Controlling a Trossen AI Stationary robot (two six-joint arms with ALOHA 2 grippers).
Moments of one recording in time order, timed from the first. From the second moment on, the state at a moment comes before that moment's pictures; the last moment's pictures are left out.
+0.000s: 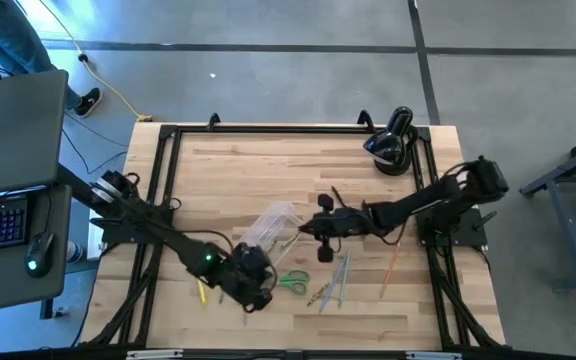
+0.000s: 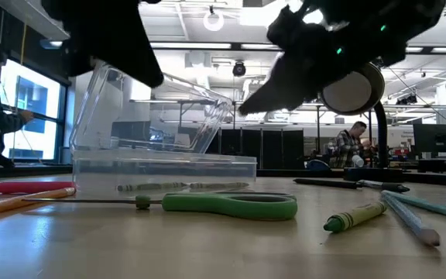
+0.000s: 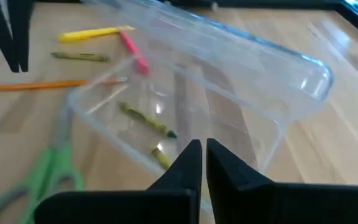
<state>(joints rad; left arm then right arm) -0.58 1.68 1.14 -0.41 -0.46 -1.03 0.17 1.62 0.72 0.43 0.20 0.09</state>
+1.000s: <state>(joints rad) -0.40 1.58 1.14 -0.90 -0.51 -1.01 0.09 1.74 0.72 0.41 0.08 0.13</state>
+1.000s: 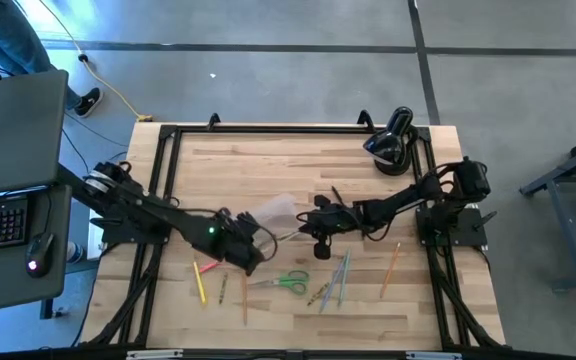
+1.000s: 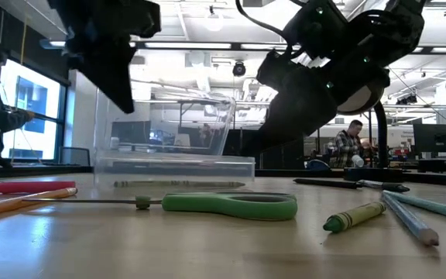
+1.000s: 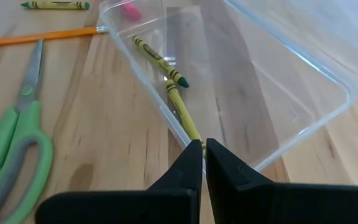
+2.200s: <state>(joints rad) -0.14 1.45 1.14 -0.77 -0.30 -0.66 0.09 1.74 0.72 0.48 0.15 0.17</state>
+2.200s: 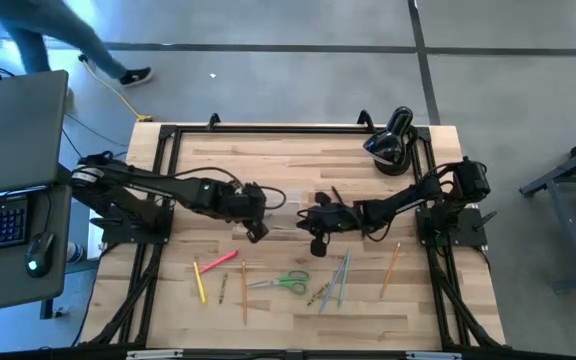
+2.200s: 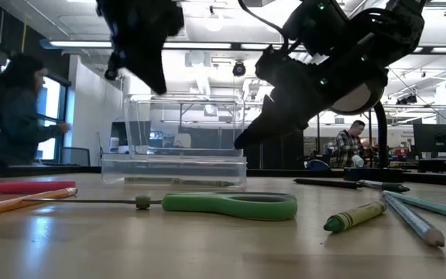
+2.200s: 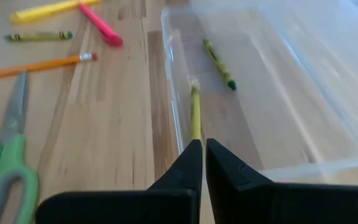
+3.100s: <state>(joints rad) -0.80 1.30 1.11 -0.95 -0.59 -1.43 0.16 1.63 0.72 0.60 0.05 0.07</state>
